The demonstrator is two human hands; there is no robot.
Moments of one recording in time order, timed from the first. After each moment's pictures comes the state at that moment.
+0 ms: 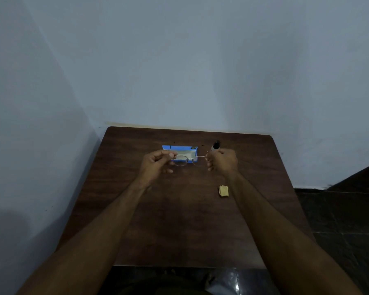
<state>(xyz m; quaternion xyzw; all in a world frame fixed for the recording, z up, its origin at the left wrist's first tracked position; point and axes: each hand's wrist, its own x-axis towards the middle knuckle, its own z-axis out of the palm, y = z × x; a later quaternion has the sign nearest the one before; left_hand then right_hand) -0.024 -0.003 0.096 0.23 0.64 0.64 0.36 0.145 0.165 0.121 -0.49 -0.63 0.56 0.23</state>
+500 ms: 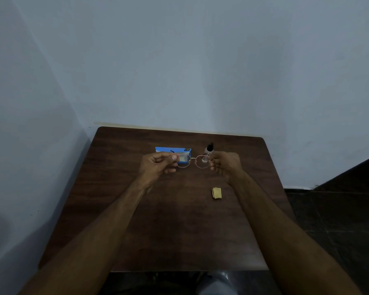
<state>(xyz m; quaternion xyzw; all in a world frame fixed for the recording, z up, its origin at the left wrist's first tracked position) -0.013 0.012 0.100 0.23 0.59 0.67 0.38 0.154 0.190 0.129 -0.53 -0.49 0.65 0.22</state>
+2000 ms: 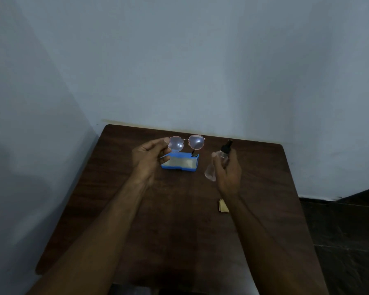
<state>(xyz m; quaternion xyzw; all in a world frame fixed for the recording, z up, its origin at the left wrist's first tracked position) -0.041 0.050 0.133 0.06 0.59 0.75 0.31 0.135 0.200 0.083 -0.40 -0.71 0.46 0.36</state>
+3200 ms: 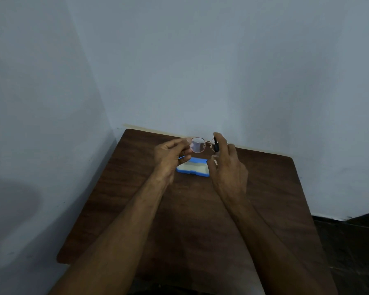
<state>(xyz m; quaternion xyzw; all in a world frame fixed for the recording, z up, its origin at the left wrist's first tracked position) -0.034 0.029 0.160 0.08 0.56 0.76 0.31 0.110 0.117 0.175 -0.37 -0.89 0.14 0.23</state>
